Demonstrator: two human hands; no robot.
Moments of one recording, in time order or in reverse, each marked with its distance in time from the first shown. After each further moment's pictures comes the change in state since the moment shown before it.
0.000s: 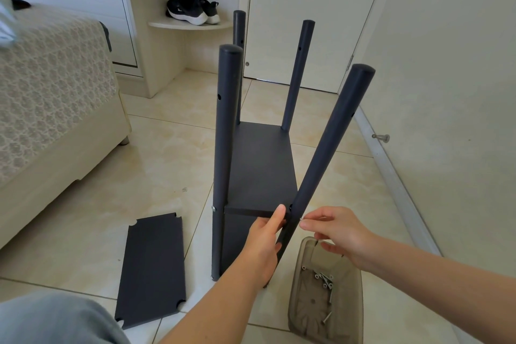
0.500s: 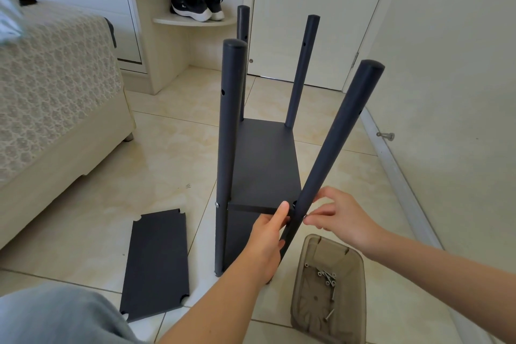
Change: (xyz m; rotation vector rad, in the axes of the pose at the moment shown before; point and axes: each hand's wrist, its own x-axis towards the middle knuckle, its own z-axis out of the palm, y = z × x) left_hand 0.000 -0.001 -0.001 -0.007 -0.003 0.005; right_hand 0.004 -0.010 -0.005 -0.267 -0.041 -0.257
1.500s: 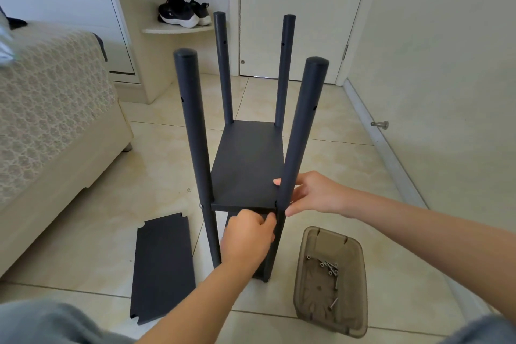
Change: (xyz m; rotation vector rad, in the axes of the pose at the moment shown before) left_hand -0.032 0.016 -0.017 0.966 0.269 0.327; right_hand 0.032 -0.018 -0.008 -0.108 -0.312 -0.109
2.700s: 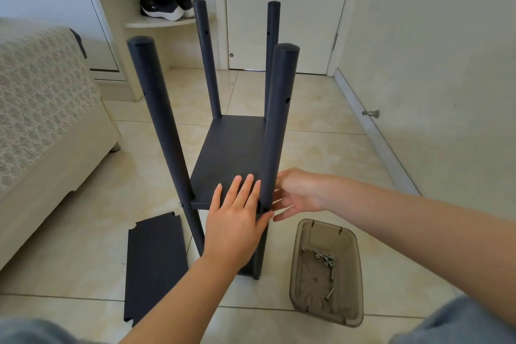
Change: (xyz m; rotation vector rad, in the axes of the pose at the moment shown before) left_hand 0.022 -0.024 -0.002 0.841 0.270 0.621; right_hand 0.019 -0.017 0.019 0.588 -0.006 0.397
